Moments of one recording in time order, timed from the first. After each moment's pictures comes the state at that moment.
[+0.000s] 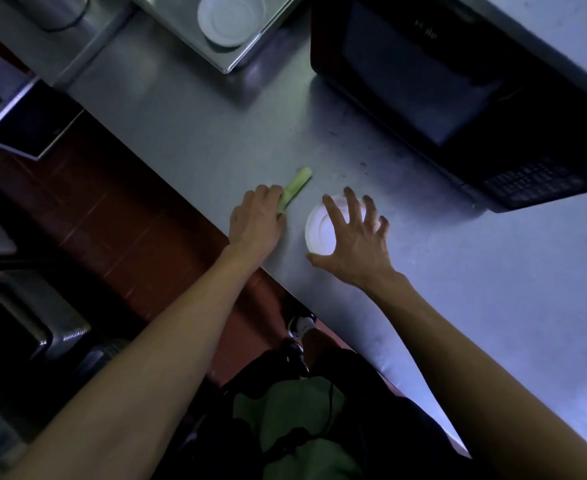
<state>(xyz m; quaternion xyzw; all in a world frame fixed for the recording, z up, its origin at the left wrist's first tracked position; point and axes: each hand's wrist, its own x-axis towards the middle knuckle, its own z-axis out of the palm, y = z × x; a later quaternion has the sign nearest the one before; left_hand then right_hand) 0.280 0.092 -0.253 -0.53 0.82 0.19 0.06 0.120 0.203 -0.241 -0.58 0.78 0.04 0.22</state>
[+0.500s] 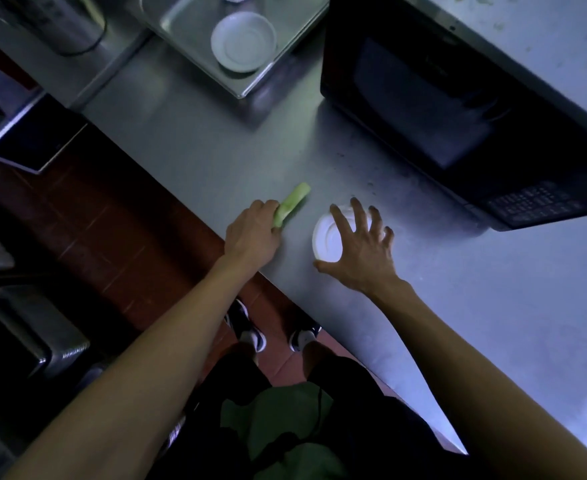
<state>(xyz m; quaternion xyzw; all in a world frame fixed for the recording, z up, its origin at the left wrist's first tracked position) 0.308 0.067 -0.246 -0.53 0.81 0.24 0.04 0.126 0.183 -0.238 -0.57 0.79 0.04 0.22</state>
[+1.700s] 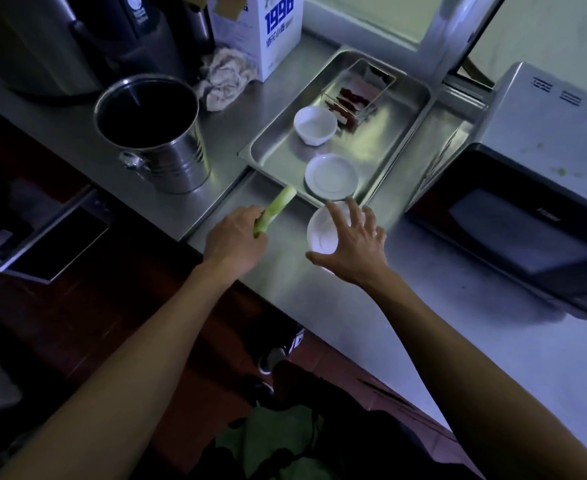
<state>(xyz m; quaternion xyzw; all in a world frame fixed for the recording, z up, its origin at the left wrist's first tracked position) 0.481 -0.235 -0.168 -0.47 0.85 0.22 -0.09 0.283 -0.104 -0.168 -0.51 0.85 -0.07 0.13</state>
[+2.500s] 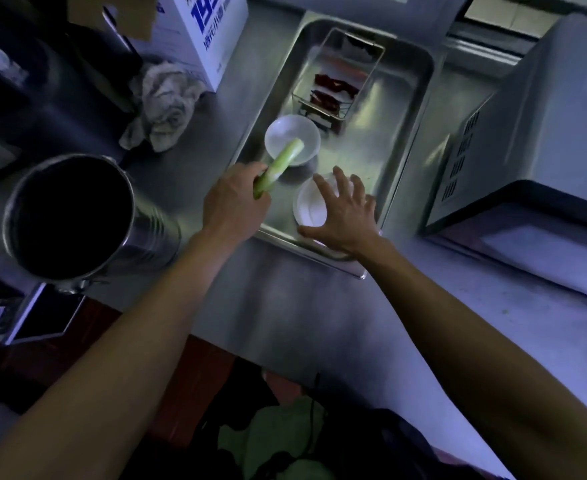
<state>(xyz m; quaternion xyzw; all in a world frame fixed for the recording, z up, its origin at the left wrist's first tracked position) 0.333 -0.410 -0.163 -0.40 0.87 0.26 -0.09 0.179 -0.267 -0.222 -0.46 0.86 -0.07 0.19</state>
